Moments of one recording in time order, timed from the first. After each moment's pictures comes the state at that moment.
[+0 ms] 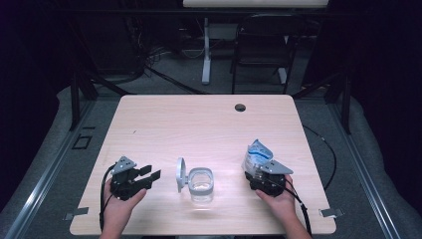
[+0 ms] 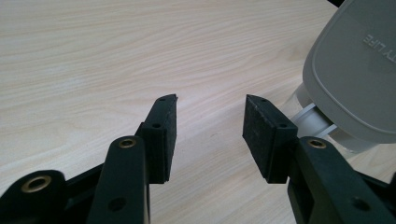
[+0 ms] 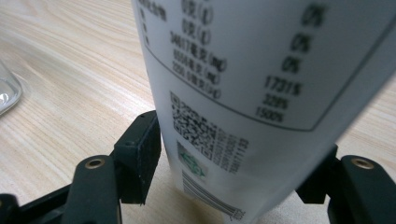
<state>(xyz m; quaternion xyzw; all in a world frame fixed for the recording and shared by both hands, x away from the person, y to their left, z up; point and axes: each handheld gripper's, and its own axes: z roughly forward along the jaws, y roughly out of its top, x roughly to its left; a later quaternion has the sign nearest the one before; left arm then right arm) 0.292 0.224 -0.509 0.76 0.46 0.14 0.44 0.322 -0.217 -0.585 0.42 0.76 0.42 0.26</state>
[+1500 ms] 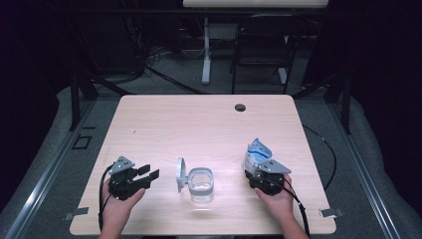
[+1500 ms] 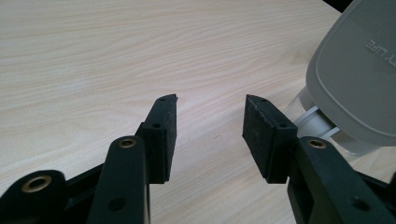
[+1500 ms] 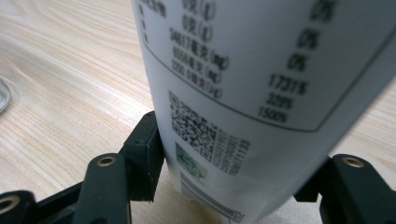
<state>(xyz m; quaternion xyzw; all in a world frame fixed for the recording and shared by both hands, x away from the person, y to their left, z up) 0.291 0.226 -0.509 0.75 0.47 0.15 0.45 0.323 -0.214 -0.584 0.43 0.76 0.41 0.27</state>
